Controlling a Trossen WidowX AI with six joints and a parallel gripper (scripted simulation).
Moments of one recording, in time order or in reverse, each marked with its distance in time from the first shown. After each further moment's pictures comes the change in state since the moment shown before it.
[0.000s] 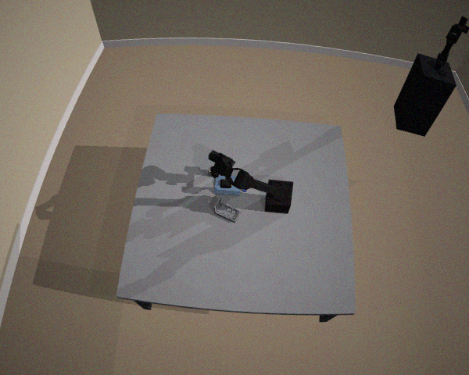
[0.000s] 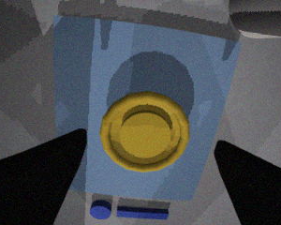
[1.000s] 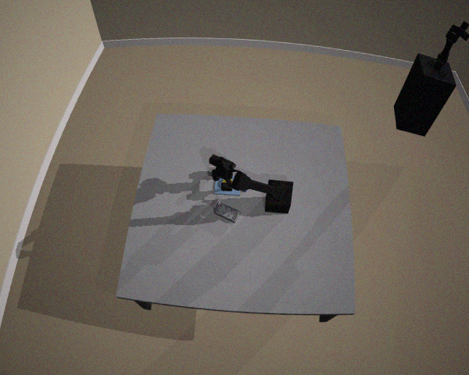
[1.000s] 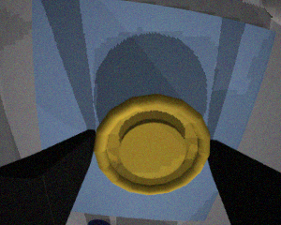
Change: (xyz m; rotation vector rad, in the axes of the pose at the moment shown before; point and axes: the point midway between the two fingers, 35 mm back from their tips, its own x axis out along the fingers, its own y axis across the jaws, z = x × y) arm 0.029 0.003 -0.006 0.005 0.009 0.007
